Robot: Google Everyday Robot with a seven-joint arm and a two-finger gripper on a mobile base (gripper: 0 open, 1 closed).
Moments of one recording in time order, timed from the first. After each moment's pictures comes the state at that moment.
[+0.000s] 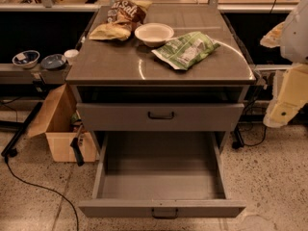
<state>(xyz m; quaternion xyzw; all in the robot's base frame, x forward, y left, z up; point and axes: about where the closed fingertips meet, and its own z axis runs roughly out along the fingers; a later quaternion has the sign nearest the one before) 0.438 -0.217 0.976 -0.60 0.78 -0.03 0.16</state>
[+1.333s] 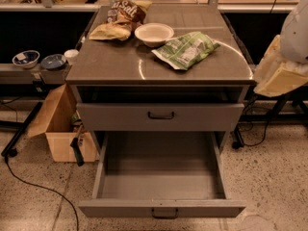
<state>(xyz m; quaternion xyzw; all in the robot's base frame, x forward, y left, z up) 0.438 -0.217 0.976 -0.60 0.78 -0.03 0.16</state>
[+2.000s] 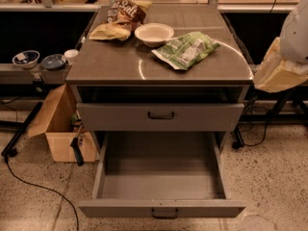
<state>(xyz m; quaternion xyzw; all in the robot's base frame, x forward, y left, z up) 0.438 -0.217 0.976 -0.60 0.78 -0.03 0.16</state>
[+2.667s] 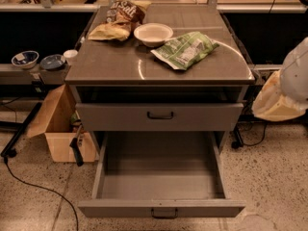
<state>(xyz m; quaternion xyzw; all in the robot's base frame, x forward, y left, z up) 0.418 -0.225 0.925 -0.62 0.76 -0.01 0.17</state>
